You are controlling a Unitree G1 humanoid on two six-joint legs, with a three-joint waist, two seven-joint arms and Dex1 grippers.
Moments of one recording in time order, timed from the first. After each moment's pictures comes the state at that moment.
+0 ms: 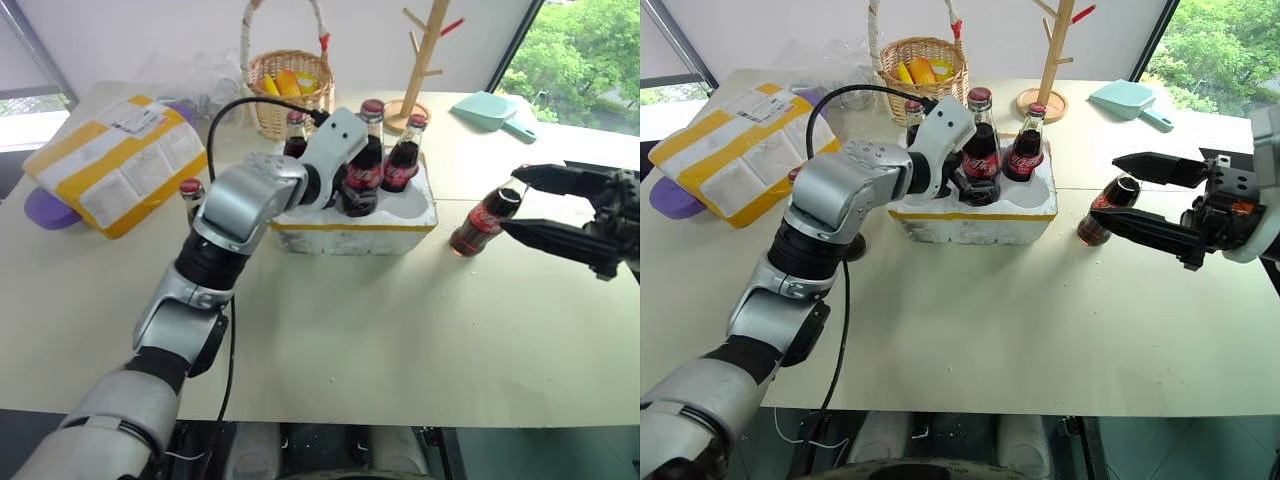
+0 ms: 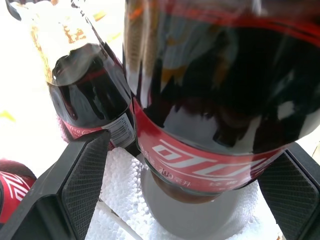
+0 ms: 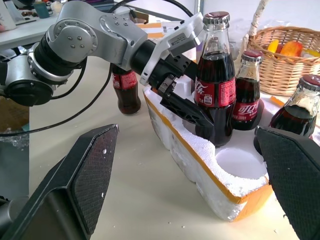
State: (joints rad) left arm -1.07 0.25 -0.29 0.06 -0.23 1.09 -0.52; right arm -0.22 -1.08 -0.62 -0.35 1.04 0.84 1.04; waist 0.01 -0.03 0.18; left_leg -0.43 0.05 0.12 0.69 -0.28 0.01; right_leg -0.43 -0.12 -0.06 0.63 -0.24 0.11
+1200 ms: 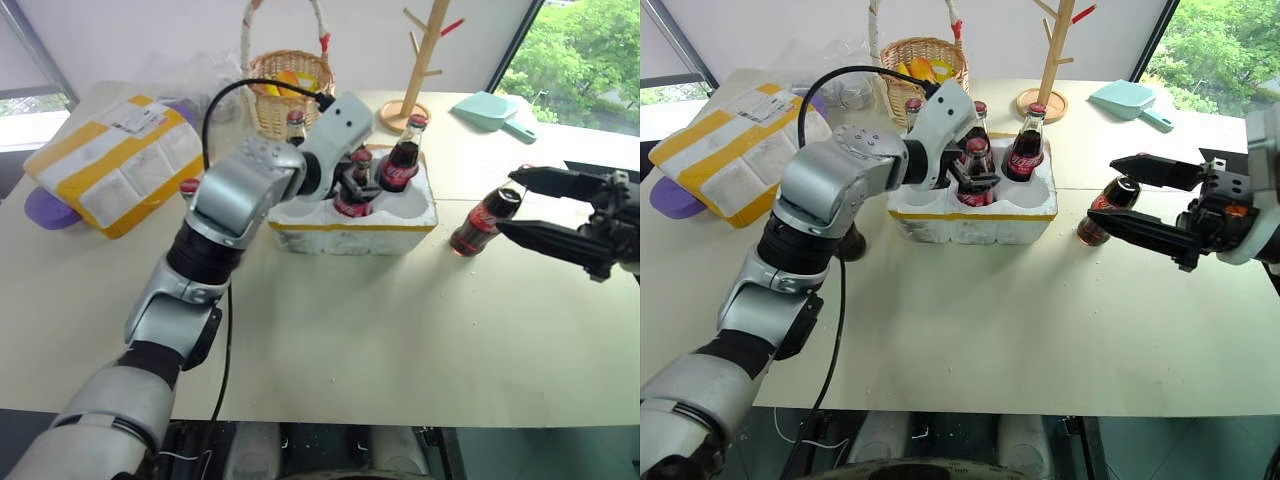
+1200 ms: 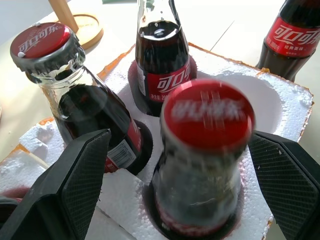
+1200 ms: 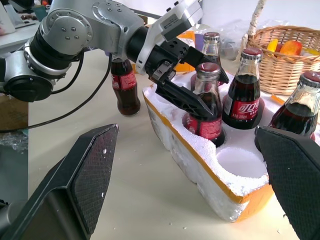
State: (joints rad) left arm -1.10 0.30 -0.30 0.01 -0.24 1.07 -0.61; right arm -0.20 -1.06 -0.62 -0.36 1.04 0.82 1.03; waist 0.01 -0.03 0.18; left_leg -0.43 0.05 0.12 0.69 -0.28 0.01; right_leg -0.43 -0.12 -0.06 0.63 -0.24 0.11
